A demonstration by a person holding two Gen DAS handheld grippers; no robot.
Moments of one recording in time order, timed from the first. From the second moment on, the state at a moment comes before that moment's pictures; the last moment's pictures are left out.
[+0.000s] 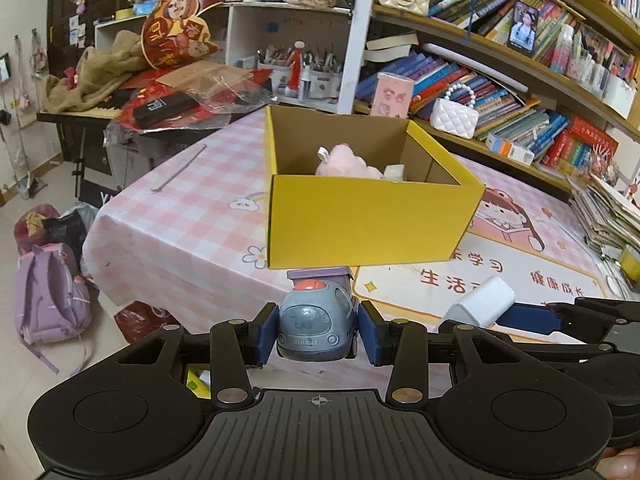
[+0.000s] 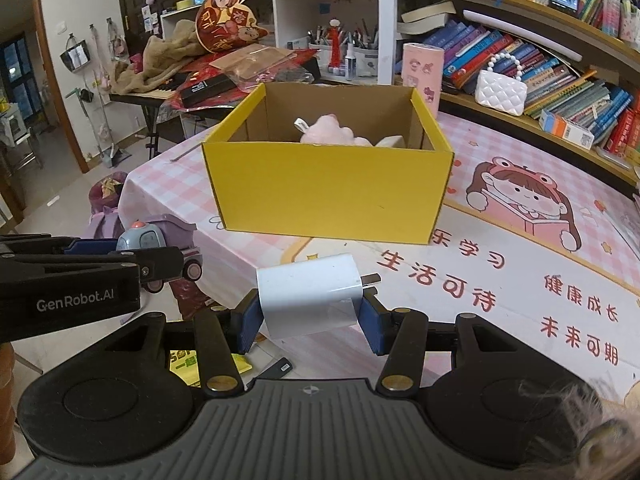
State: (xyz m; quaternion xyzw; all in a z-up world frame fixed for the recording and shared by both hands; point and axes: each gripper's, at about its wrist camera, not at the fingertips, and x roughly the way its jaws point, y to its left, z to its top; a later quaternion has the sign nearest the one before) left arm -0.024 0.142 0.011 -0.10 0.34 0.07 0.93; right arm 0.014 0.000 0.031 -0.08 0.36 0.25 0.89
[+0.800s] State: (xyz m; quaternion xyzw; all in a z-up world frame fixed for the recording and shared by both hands) left arm 0.064 0.149 0.057 -0.09 0.27 0.10 0.95; right arm 0.115 0.005 0.076 -0.08 0.28 0.26 0.92
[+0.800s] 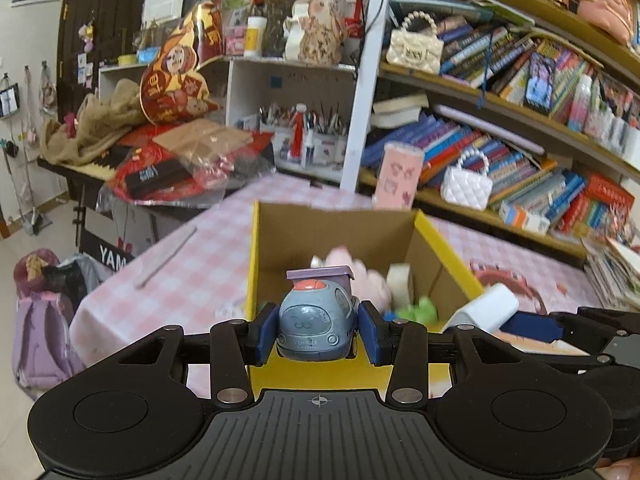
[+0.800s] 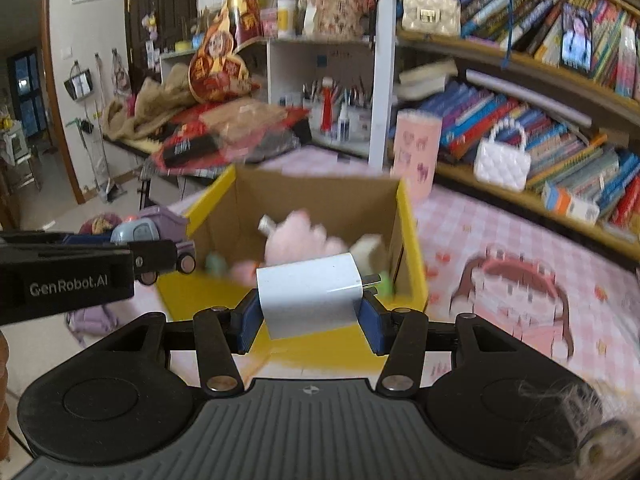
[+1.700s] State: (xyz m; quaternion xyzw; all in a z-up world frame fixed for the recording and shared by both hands) left arm 0.156 0.157 0.015 -0.02 0.37 0.12 0.92; right arm 0.191 0.027 0.041 -0.12 0.30 0.28 0.91
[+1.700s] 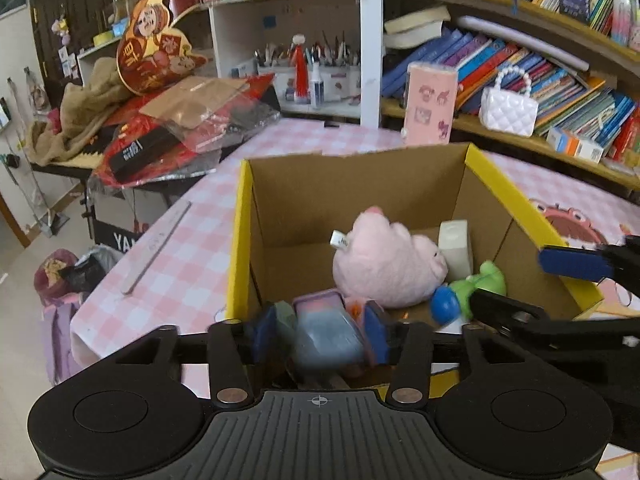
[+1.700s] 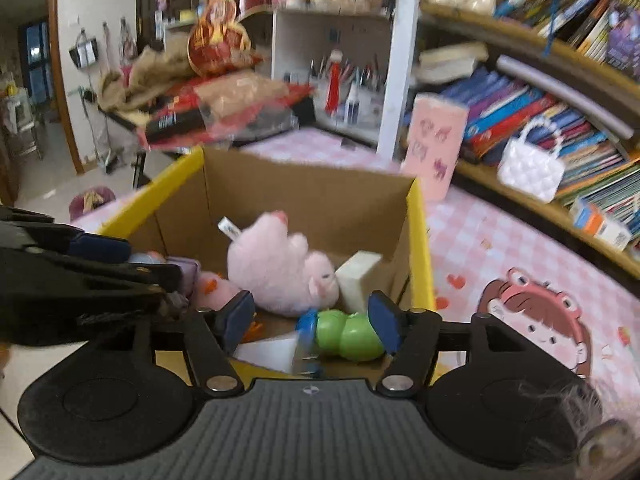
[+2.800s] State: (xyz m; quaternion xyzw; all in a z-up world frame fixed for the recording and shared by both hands) left arm 0.031 0.136 0.042 -0.04 0.27 0.06 0.96; right arm 0.034 -0.054 0.061 -0.04 0.24 0.03 0.97
